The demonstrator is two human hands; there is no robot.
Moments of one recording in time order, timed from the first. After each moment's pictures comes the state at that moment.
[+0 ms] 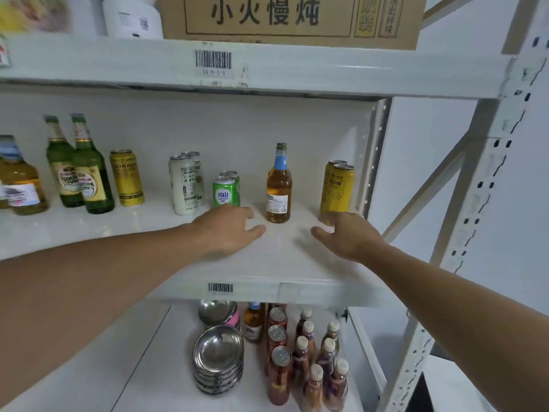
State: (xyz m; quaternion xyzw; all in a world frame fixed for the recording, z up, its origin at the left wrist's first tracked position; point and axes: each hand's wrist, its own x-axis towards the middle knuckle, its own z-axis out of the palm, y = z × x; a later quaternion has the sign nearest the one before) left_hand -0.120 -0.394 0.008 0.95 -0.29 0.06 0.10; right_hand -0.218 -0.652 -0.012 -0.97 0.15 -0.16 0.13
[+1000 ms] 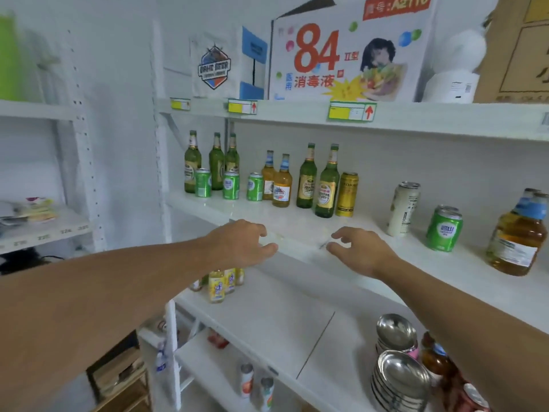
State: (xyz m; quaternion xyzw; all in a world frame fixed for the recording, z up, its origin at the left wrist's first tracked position) left_hand -0.208 0.052 0.005 0.99 -0.03 0.06 0.09; right_hand -0.161 -0.230 0.001 -0.97 -0.12 -0.08 0.20
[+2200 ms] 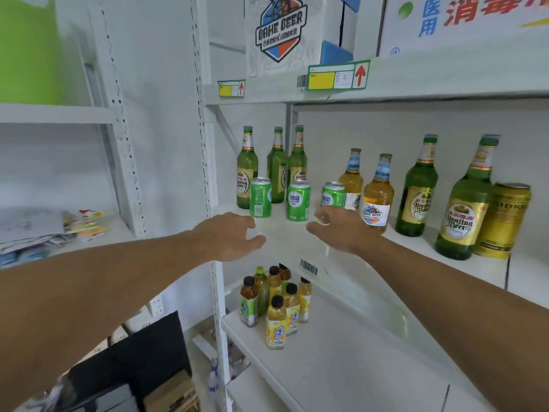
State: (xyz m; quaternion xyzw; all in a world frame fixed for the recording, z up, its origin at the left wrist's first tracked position) left_hand 0.004 0.298 -0.010 0.99 0.09 0.04 0.03; right_hand 0.116 0.046 -0.005 -0.94 -0.24 -0.06 0.24
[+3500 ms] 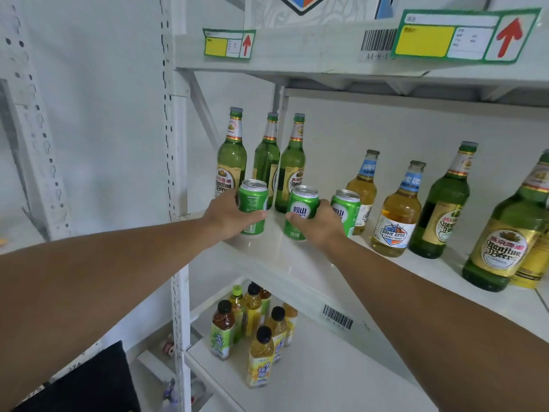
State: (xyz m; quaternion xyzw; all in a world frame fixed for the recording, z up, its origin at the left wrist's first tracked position) left_hand 0.202 0.382 -0.044 0.88 0.03 0.17 0.45; right_hand 0.229 0.161 -0.031 -0.90 -0.06 -0.11 0.41
